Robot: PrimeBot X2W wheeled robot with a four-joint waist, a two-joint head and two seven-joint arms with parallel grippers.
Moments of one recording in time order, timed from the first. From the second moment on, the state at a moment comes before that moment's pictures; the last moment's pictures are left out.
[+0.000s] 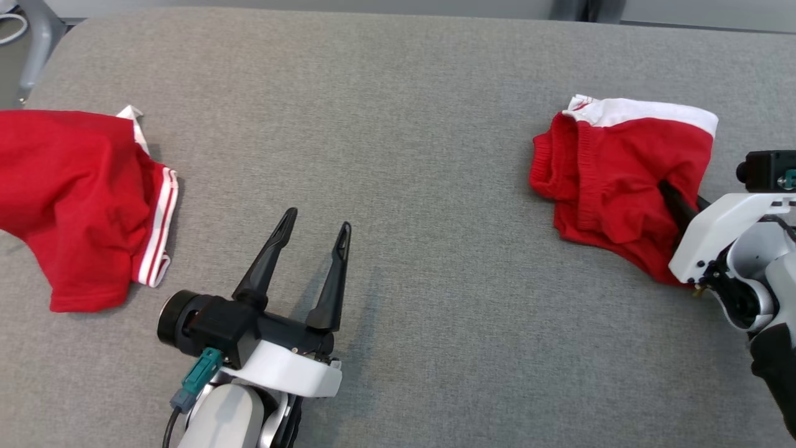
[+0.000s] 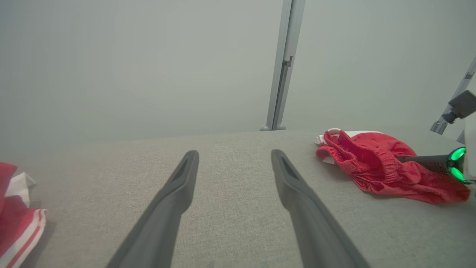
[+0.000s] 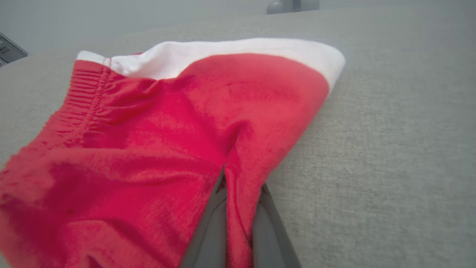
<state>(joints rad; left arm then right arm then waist) -0.20 0.05 -0.28 0.09 -0.20 -0.04 -0.26 -0.67 -0.37 0.40 0.71 0.70 0.13 0.13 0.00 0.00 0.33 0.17</state>
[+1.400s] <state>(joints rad) -0.61 0.05 -0.61 0.00 -0.13 -0.10 -0.26 -0.59 -0.91 0.07 0.43 0.42 0.13 0.20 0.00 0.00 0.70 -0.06</state>
